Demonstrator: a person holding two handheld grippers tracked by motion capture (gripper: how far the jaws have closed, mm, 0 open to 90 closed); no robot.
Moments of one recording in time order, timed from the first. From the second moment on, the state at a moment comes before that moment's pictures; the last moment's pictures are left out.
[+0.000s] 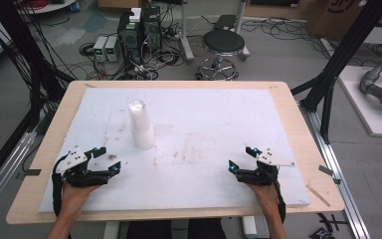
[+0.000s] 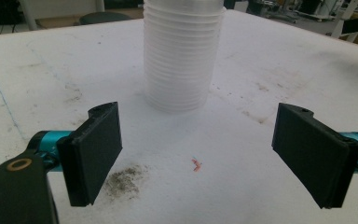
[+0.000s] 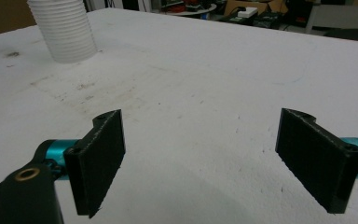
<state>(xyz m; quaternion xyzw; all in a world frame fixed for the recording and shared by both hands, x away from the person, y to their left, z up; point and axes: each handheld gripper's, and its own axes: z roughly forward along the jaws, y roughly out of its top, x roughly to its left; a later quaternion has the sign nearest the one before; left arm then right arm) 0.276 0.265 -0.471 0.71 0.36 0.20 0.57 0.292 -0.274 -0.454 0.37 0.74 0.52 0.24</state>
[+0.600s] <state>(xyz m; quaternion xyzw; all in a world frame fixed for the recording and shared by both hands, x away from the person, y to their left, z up) 0.276 0.267 -0.471 0.70 0.37 0.20 0.58 0.294 -0.275 -0.454 0.37 0.74 0.52 0.23</state>
